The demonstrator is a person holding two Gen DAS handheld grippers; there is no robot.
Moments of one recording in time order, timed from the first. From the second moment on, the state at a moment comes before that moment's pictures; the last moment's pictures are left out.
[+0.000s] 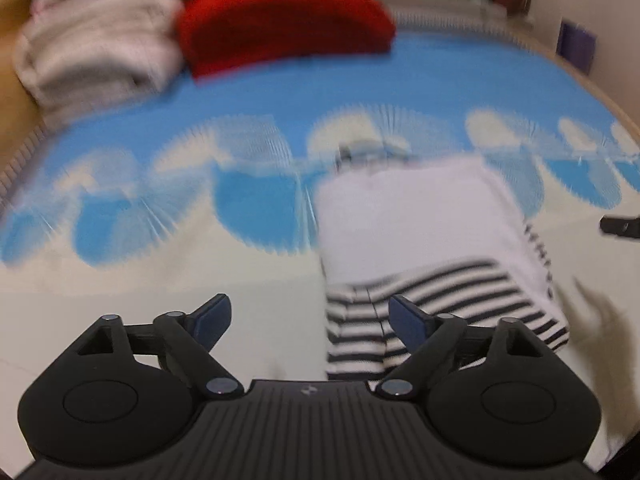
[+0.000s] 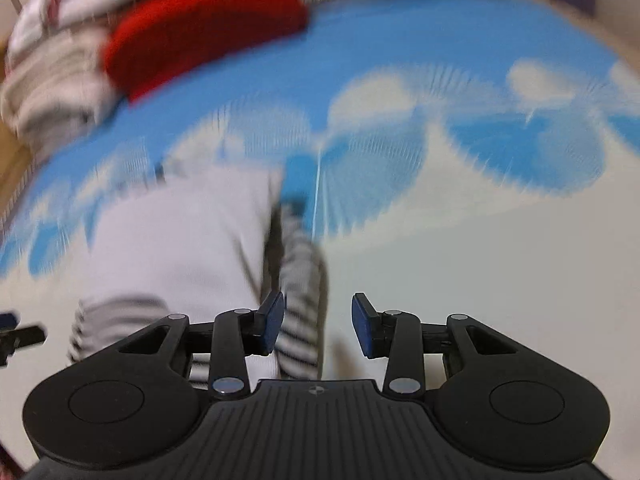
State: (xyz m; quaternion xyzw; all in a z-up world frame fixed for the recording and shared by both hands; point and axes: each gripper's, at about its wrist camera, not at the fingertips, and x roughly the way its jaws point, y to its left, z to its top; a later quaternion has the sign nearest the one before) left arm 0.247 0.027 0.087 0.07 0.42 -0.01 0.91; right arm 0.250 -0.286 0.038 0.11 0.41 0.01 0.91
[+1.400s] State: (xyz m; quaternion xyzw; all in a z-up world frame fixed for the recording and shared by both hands) left arm 0.088 -0.013 0.045 -0.05 0.40 0.04 0.92; right arm 0.062 -0.193 0.047 0.02 0.32 0.03 0.95
